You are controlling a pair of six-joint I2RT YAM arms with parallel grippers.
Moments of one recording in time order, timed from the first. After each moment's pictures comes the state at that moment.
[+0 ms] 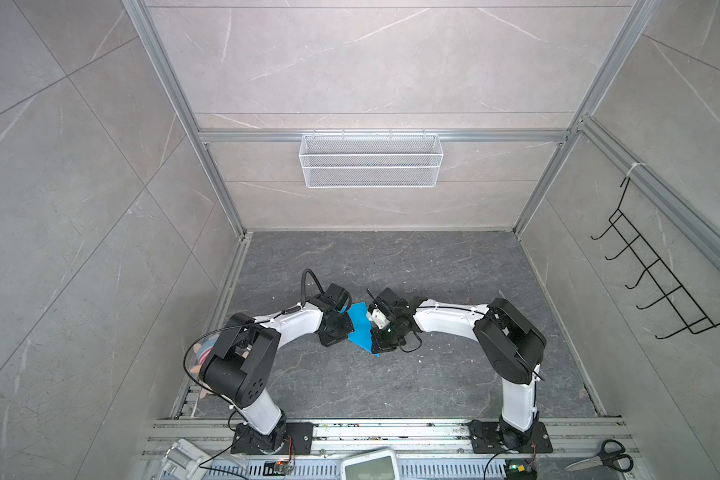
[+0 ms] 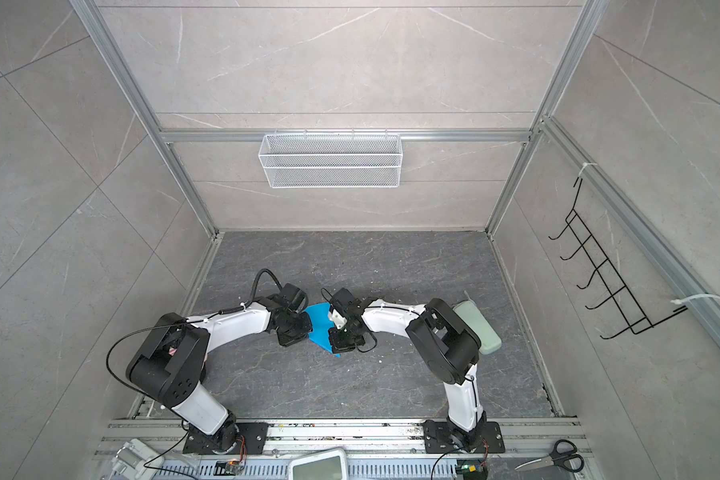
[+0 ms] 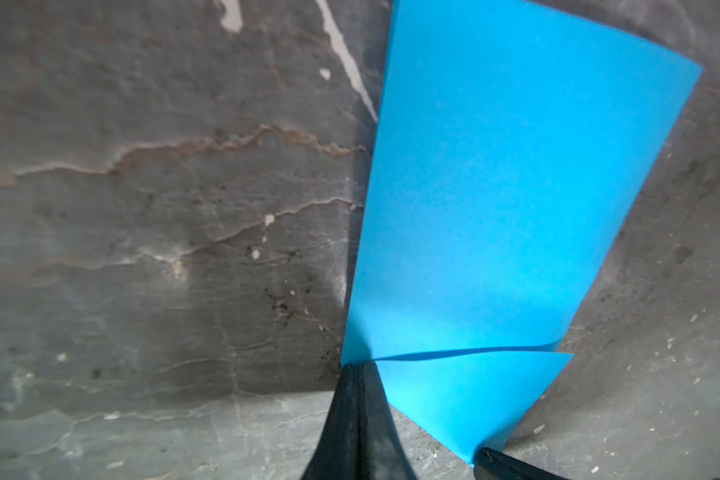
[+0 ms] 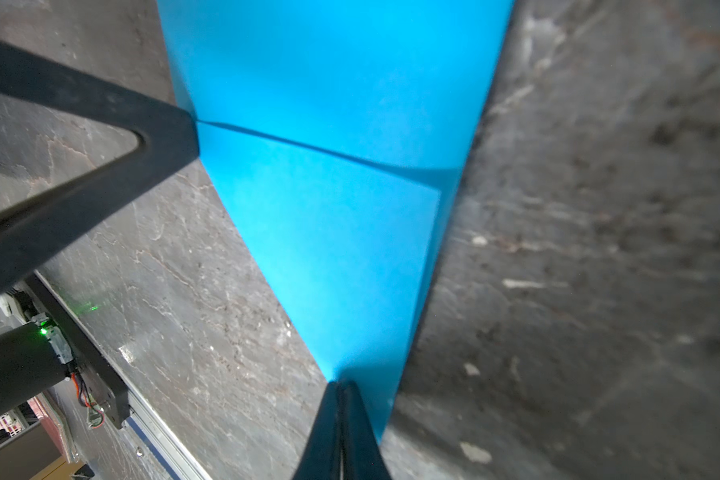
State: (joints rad) left arm -0.52 1.65 0.90 -0.54 0.11 -0.86; right arm 0.81 1.96 1.22 -0.51 -0.42 0.48
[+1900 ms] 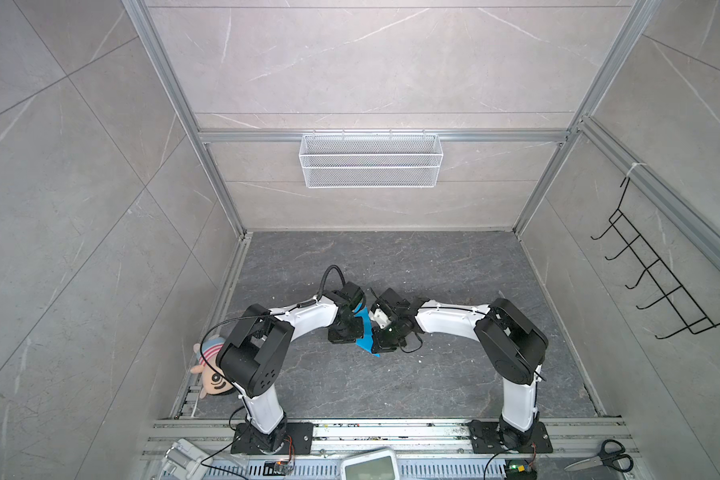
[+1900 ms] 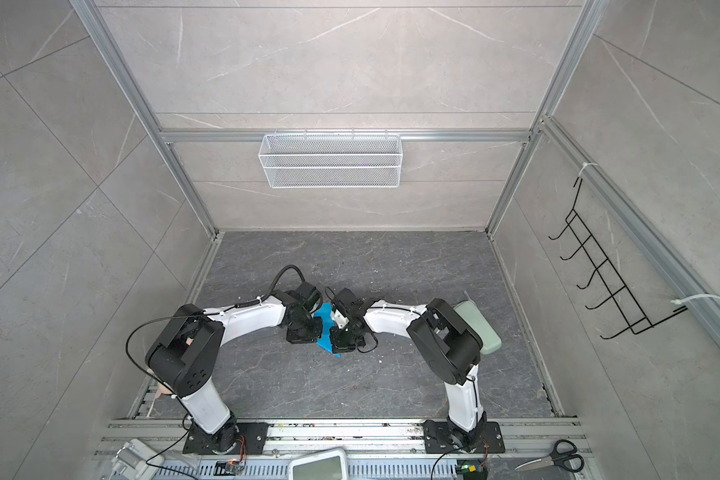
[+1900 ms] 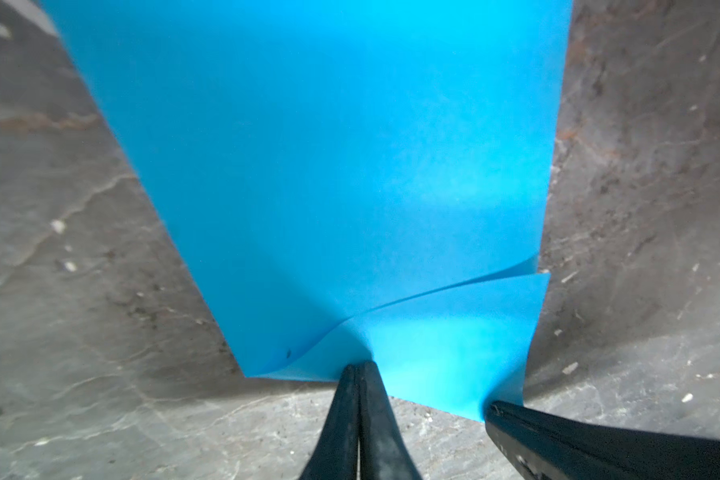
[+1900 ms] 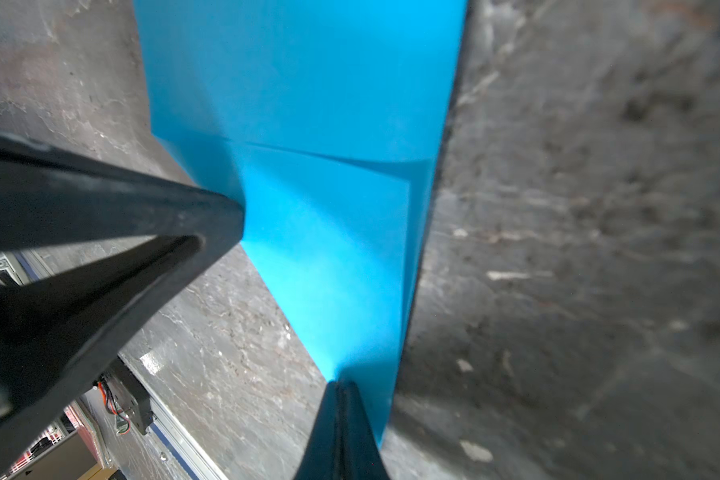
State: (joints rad) left arm -0.61 1.75 1.04 -0.68 0.12 -0.59; right arm 0.80 1.96 1.19 -0.46 -0.44 0.55
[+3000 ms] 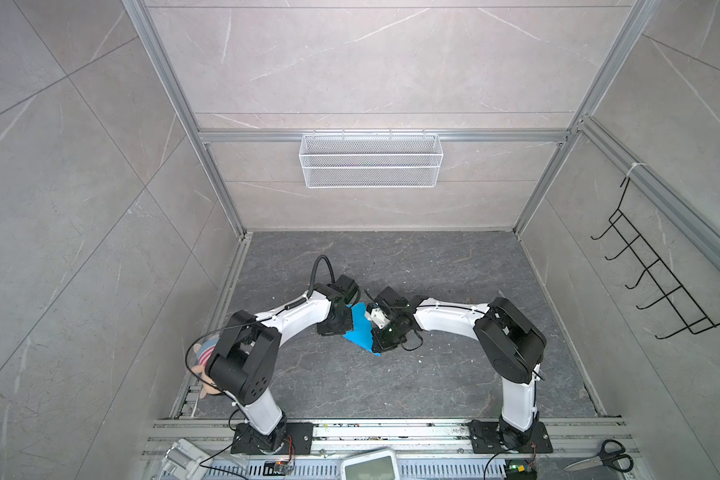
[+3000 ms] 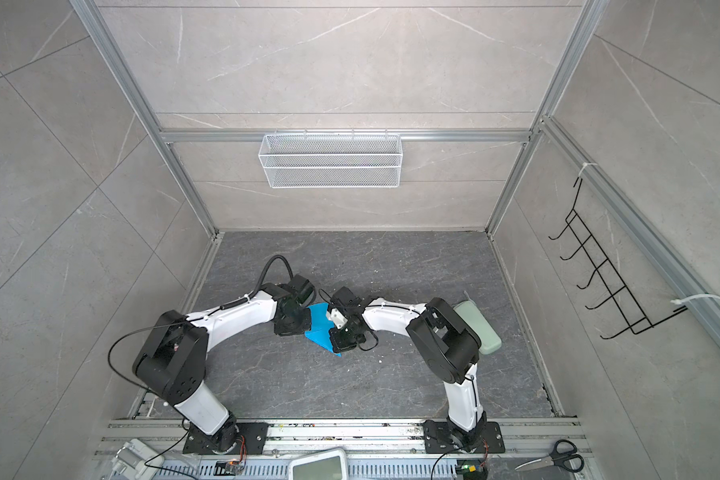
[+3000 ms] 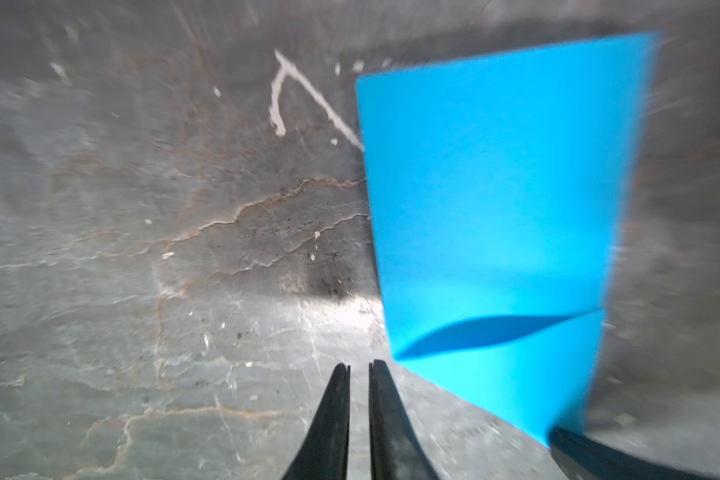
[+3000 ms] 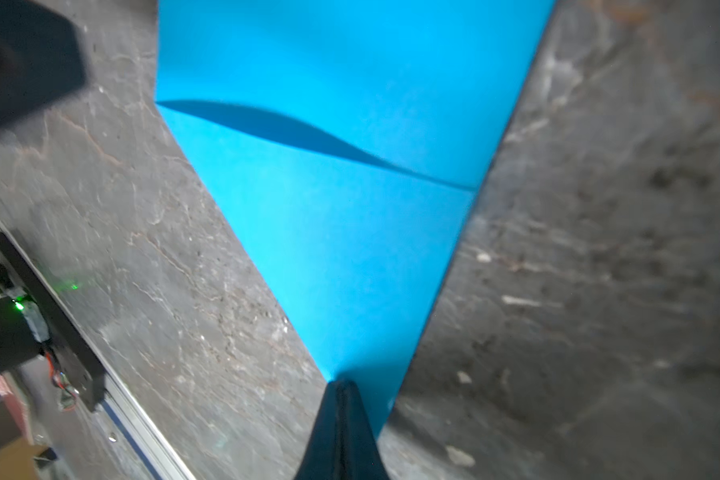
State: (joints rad) left arm -0.58 1.62 1.06 -0.76 -0.08 -0.66; right arm 0.78 1.96 1.24 -0.53 -0.42 0.32
